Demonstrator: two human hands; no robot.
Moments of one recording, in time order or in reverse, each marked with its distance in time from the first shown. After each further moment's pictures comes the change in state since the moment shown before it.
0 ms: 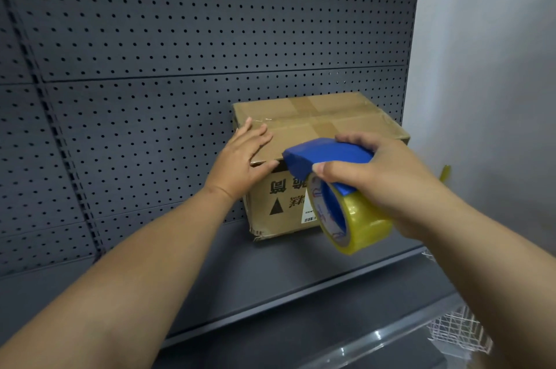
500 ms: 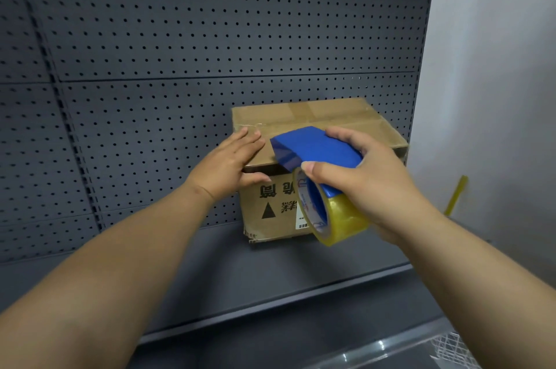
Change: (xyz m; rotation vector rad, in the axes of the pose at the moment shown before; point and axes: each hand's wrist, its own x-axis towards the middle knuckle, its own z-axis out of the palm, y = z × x) left_hand -0.001 -0.008 -0.010 0.327 -0.124 0.074; right_hand 0.015 0.014 -0.005 0.156 -0.022 -0.118
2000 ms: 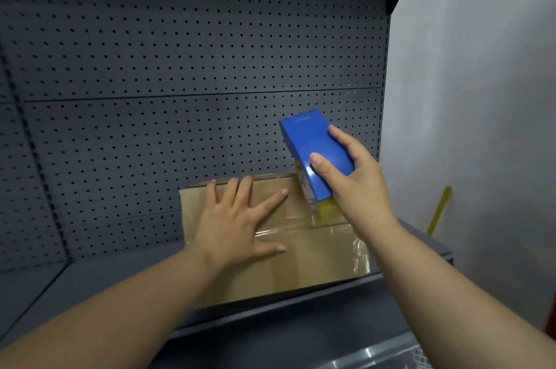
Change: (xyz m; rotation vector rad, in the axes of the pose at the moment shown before) left_hand -0.013 0.124 0.033 0.481 -0.039 -0.045; right_hand 0.029 0.051 -0.070 0.077 0.151 -0.218
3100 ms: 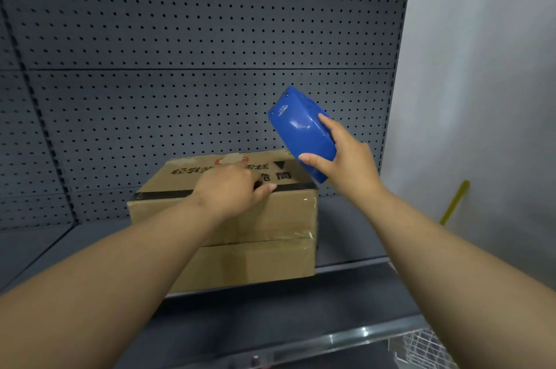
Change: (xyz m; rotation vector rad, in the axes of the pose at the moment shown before) left_hand 0.038 0.026 -0.026 -0.194 -0.373 -0.185; right_hand 0.045 0.059 -0.031 -0.506 -0.242 -0.056
